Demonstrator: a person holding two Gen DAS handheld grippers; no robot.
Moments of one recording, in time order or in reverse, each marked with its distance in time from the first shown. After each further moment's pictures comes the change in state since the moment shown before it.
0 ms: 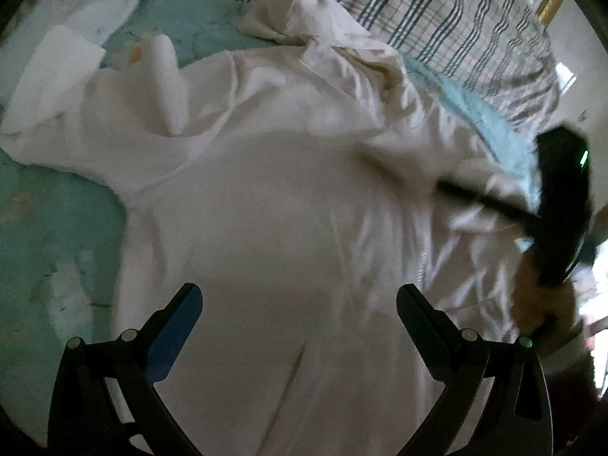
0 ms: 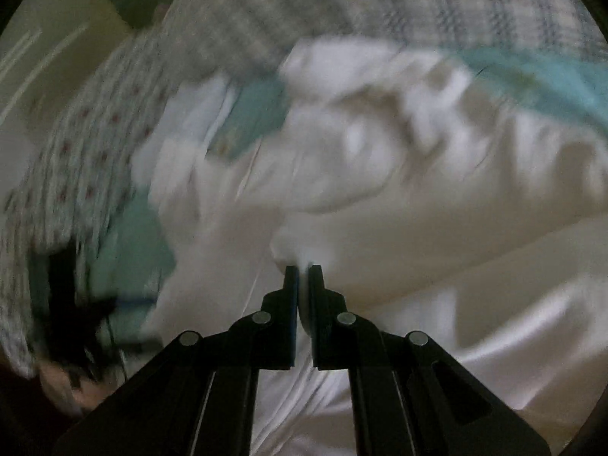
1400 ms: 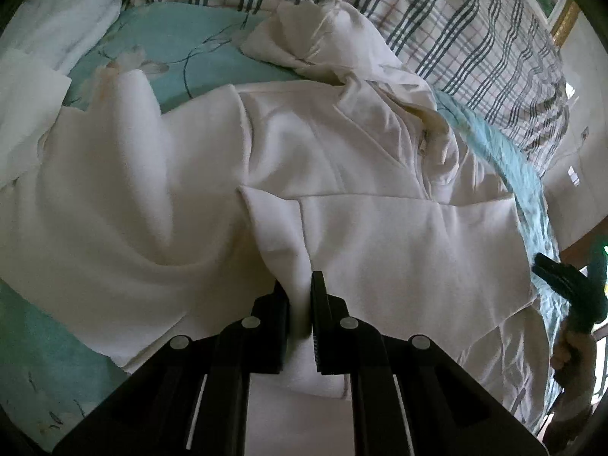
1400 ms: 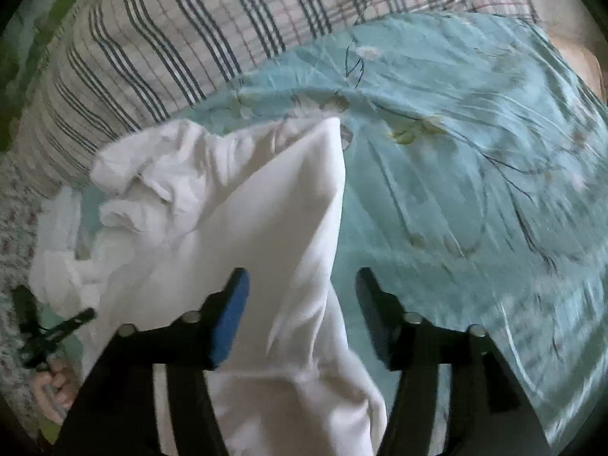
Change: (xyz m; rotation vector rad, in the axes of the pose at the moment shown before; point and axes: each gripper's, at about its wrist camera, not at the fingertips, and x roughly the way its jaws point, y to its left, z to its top) left arm 0.057 0.029 0.083 0.016 -0.049 0.007; right arm -0.122 -0.125 -0.036 0.441 -0.174 -0.506
